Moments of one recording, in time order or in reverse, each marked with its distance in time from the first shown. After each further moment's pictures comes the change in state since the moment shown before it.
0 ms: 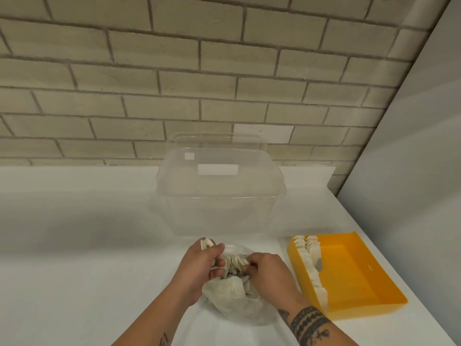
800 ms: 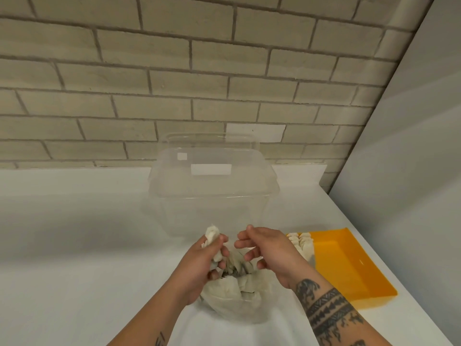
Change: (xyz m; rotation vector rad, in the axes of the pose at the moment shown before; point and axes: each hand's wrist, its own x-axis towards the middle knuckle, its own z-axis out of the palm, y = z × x) left_hand -0.006 0.007 0.007 0.016 -0.209 0.060; right_hand -0.017 -0.038 -0.076 0.895 -0.161 0.176
